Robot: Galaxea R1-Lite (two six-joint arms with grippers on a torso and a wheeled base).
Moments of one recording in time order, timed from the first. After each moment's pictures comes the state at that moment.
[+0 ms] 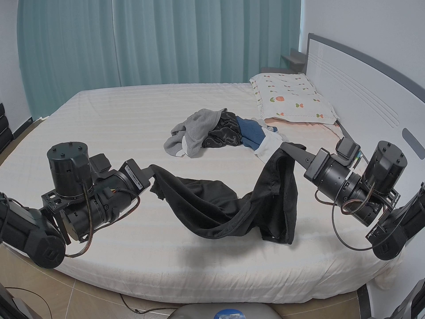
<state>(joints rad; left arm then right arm) -0.46 1.67 -0.56 -0.93 0.01 -0.85 0.51 1.81 -0.54 -1.43 0.14 0.71</state>
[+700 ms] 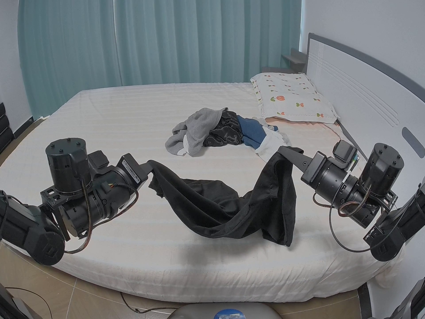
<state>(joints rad) -0.45 1.67 -0.58 -0.93 0.00 -0.89 0.53 1.83 -0.54 -1.43 0.14 0.71</state>
